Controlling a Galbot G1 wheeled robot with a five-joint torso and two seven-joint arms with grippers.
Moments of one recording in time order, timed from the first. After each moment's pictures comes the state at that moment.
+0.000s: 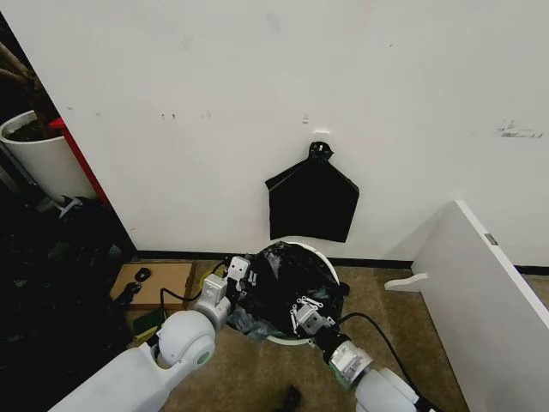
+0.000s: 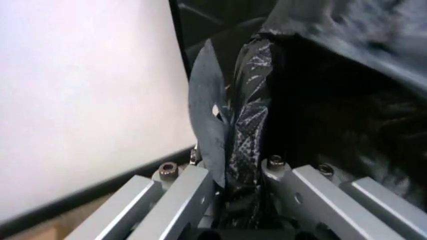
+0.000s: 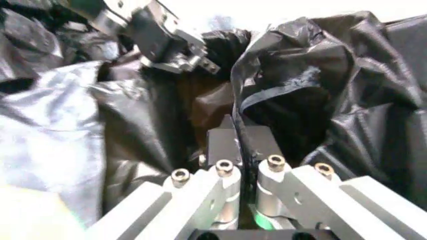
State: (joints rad) left arm 0.99 -0.87 0.12 -1.95 -0.52 0.29 -0.29; right arm -1.37 0.98 -0.03 2.07 -0.04 -0.05 0.04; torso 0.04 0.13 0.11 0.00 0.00
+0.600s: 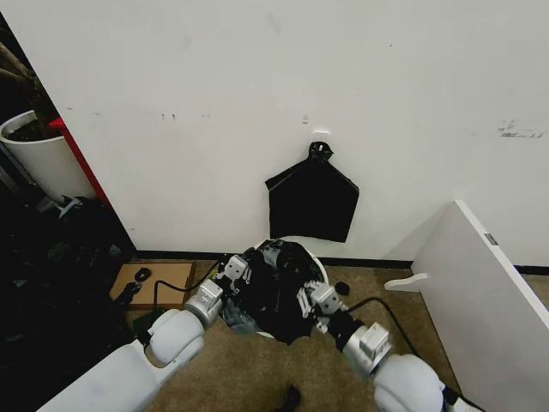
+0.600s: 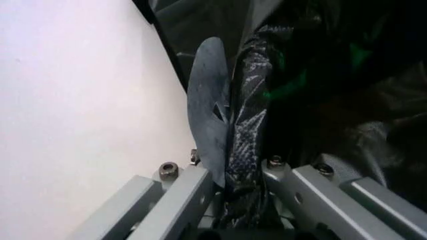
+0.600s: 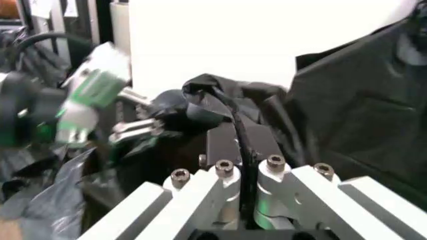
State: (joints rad) left arm 1.01 -0.83 0.10 -1.89 -0.30 0.11 -0.15; right arm -1.30 0.92 0.05 2.17 0.30 -0.07 0.04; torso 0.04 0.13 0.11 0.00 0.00
